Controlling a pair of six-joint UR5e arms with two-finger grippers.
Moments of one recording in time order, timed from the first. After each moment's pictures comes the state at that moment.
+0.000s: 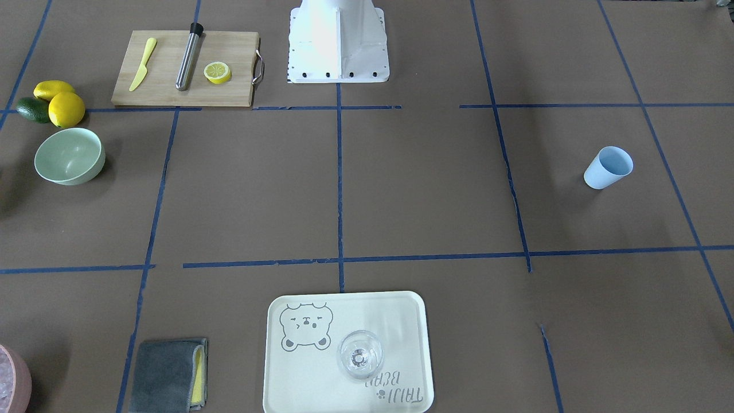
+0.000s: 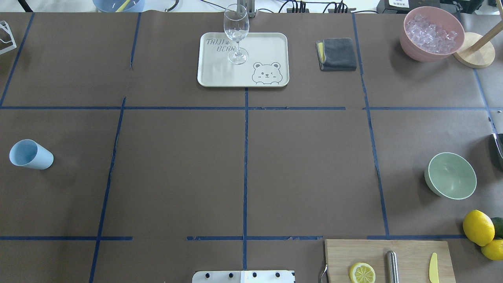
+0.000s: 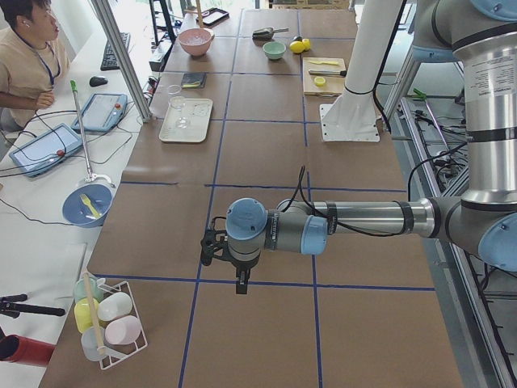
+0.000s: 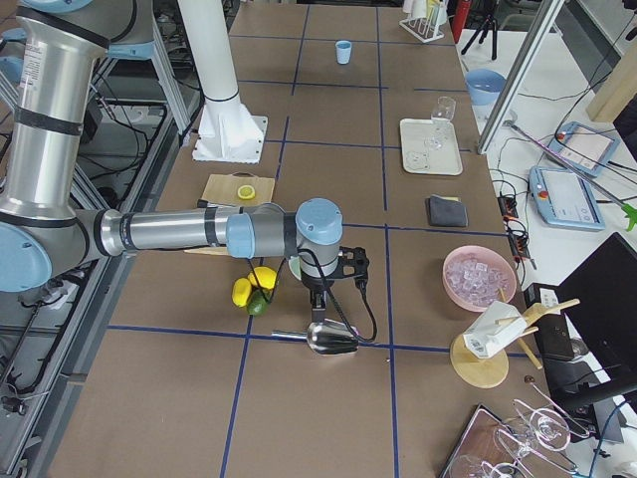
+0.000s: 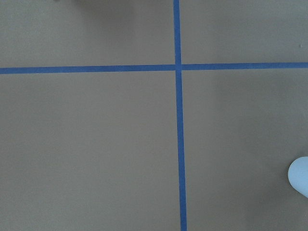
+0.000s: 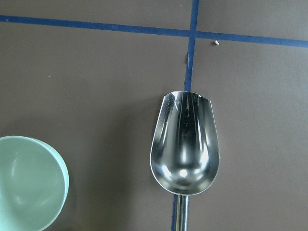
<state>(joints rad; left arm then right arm) -1.59 -1.40 -1.72 -1.70 -2.40 -0.03 1.49 -1.83 1.92 -1.59 2.33 0.04</state>
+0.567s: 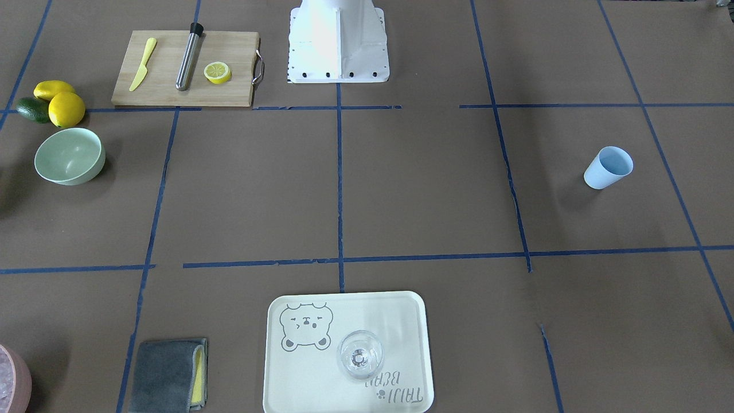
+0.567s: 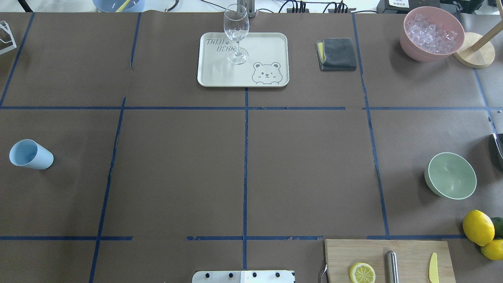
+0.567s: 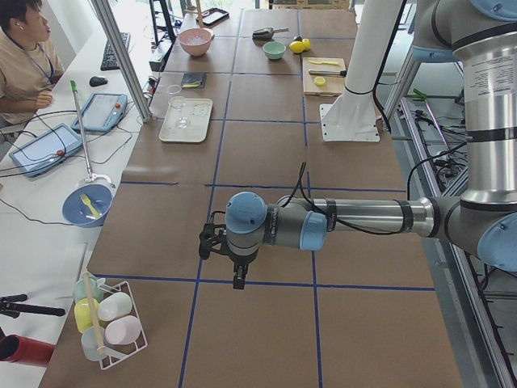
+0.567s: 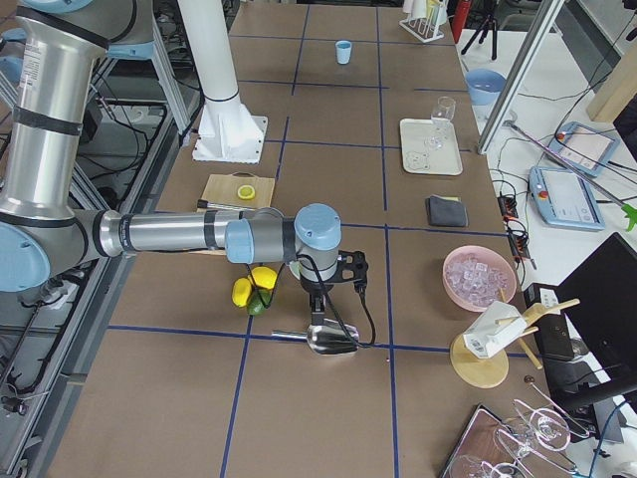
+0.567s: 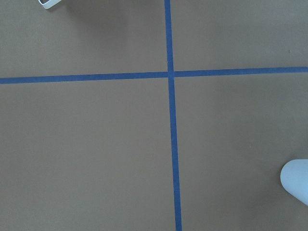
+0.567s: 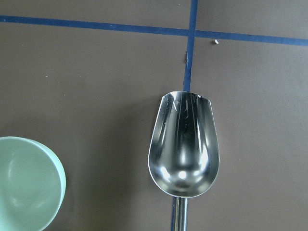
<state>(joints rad) -1.59 -1.40 -1.74 -1.71 -2.40 -0.03 1.49 -1.83 1.89 -1.55 2.35 0.04</state>
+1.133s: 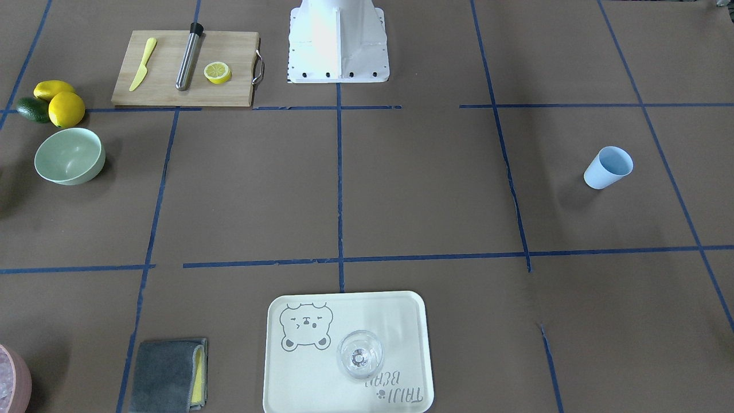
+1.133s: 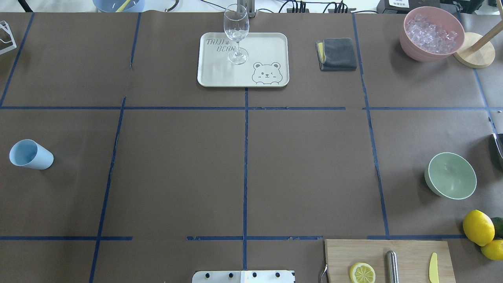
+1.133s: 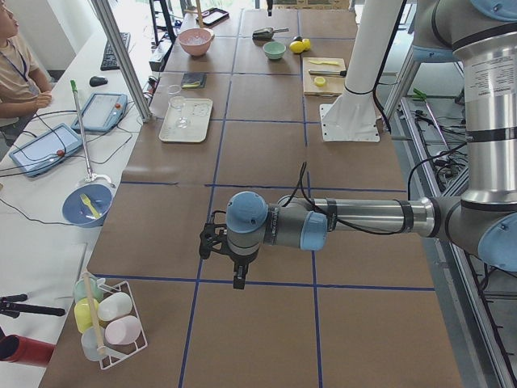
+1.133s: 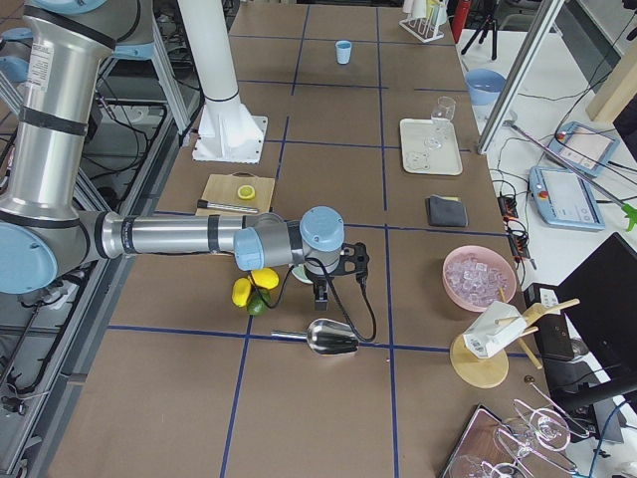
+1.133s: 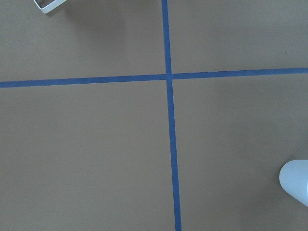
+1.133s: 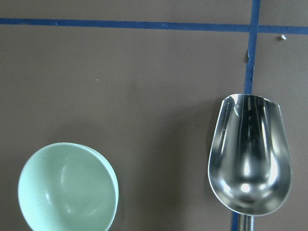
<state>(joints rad) -1.59 -1.40 -1.74 -1.71 -2.39 -0.03 1.39 -1.83 1.86 -1.38 2.45 0.23</state>
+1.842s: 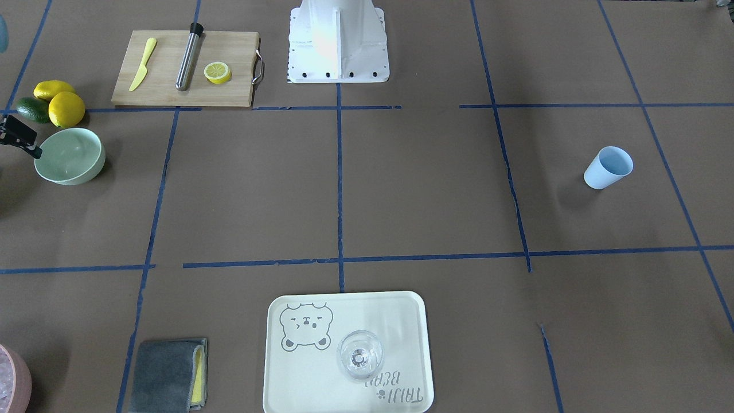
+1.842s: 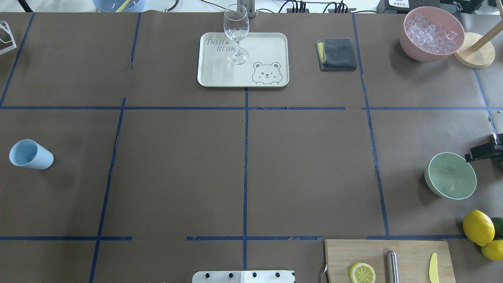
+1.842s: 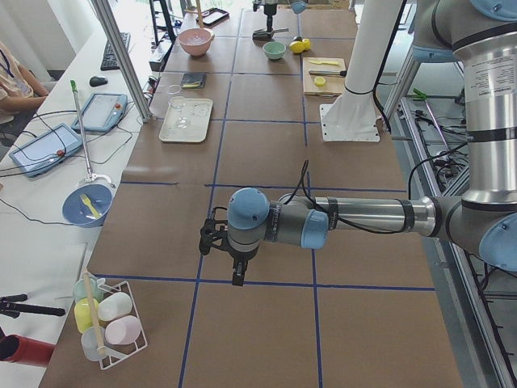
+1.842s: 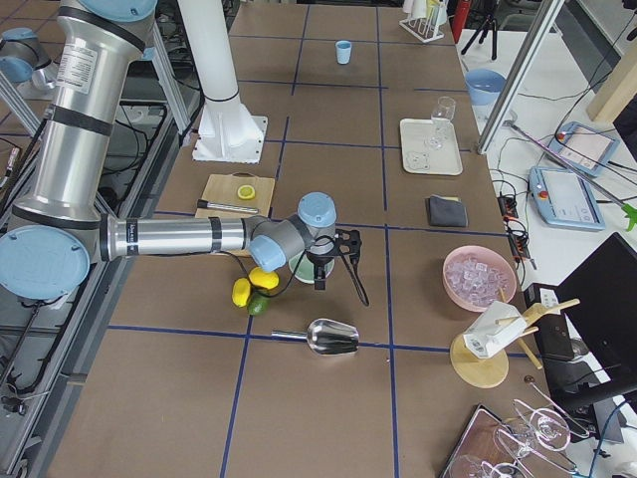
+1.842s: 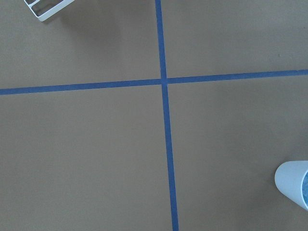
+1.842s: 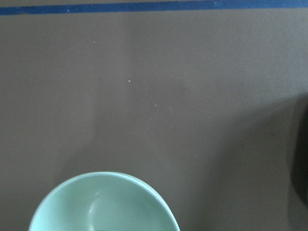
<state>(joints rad) -1.59 -1.39 -1.76 -1.73 -2.40 -0.03 1.07 -1.84 1.80 -0.99 2.26 0.71</state>
